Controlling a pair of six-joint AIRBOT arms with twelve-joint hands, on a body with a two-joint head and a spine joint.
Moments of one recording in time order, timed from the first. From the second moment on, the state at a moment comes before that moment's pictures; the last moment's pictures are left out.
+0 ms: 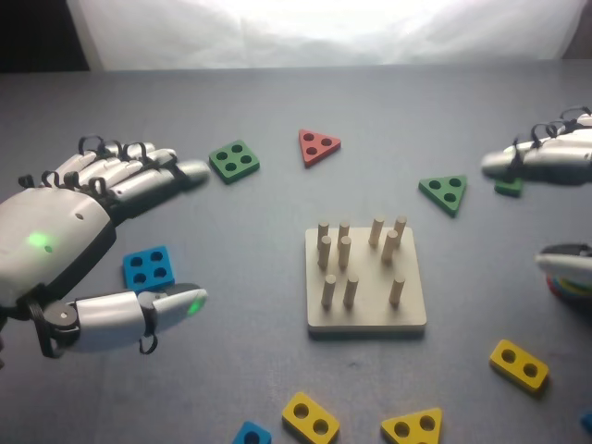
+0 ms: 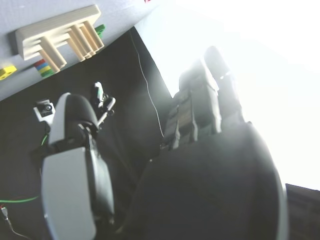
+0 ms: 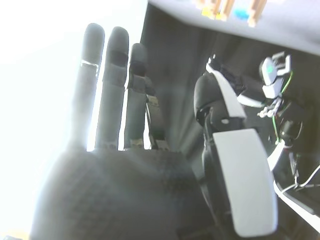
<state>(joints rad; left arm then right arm) 1.15 -0.80 0.93 -0.29 -1.20 0.89 -1.10 -0.86 1.09 -0.01 0.94 -0.70</state>
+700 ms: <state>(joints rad) 1.16 -0.80 0.93 -0.30 -1.20 0.88 -1.11 -0.87 1.11 0.01 0.71 -0.82</state>
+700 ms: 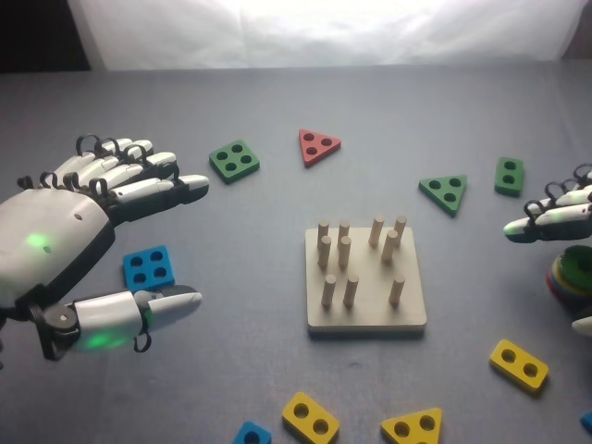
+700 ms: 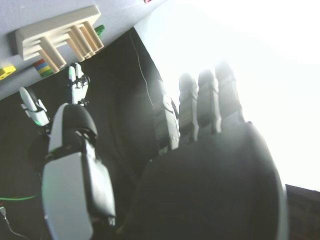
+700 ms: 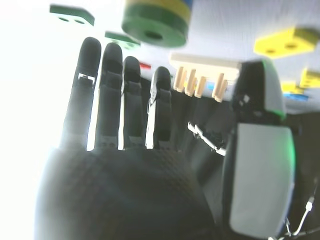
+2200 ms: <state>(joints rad) 1.16 -0.80 0.93 -0.30 -1.20 0.87 -1.09 -0.92 1.14 0.08 0.65 -0.88</state>
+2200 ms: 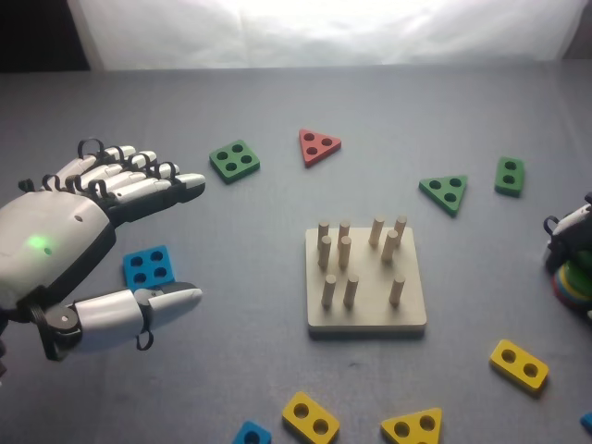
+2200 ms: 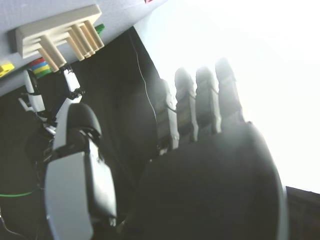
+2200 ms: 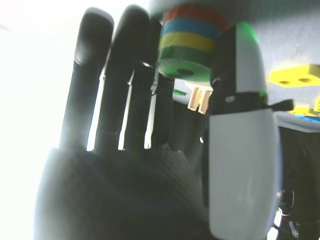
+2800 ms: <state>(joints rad) 1.16 -0.80 0.94 -0.30 -1.20 0.87 -0.88 -1.01 1.15 -0.28 0.76 -0.64</state>
